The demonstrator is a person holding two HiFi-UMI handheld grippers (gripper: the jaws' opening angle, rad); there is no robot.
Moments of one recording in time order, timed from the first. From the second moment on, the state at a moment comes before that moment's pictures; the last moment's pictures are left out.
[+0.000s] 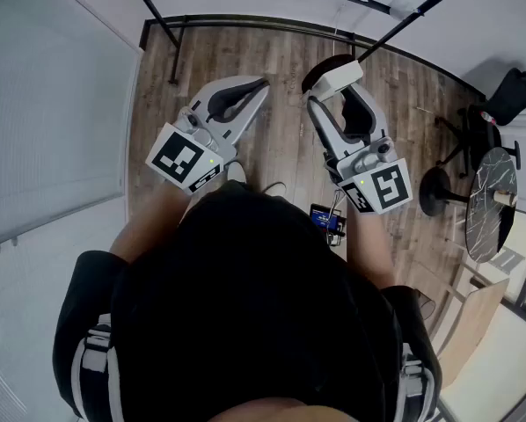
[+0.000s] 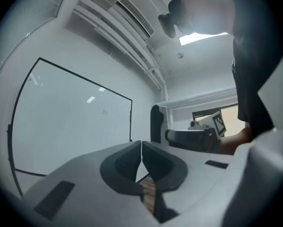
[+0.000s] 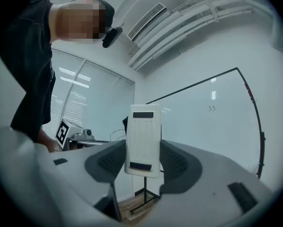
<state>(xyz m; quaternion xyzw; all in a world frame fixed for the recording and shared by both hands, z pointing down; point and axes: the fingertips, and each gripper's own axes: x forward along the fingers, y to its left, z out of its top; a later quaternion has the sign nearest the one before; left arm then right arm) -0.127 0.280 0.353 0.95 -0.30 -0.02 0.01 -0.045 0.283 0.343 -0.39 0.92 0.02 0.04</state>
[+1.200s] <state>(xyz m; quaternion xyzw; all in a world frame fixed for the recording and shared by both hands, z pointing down) -0.055 0.302 0.359 0.95 -0.32 -0.01 0.01 0.023 0.311 0.352 -0.39 0.92 0.04 0.05</state>
